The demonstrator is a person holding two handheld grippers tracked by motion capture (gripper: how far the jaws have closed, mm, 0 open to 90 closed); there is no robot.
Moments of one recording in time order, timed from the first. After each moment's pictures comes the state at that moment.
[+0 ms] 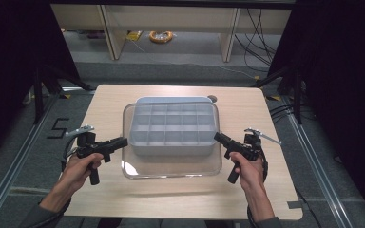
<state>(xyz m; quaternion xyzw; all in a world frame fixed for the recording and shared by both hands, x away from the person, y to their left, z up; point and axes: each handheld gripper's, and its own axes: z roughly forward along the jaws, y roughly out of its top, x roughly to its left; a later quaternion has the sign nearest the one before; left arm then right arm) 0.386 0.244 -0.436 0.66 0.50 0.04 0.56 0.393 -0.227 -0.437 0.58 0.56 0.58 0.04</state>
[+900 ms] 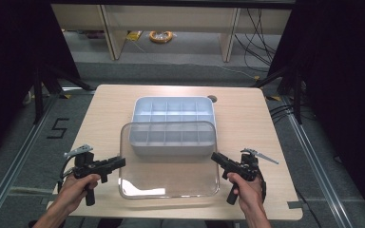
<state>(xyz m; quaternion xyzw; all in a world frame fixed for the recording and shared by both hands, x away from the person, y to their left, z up) 0.344 0.248 -0.465 0.67 0.51 0.02 0.54 0.351 -0.222 -0.469 0.59 0.58 0.56 0.02</state>
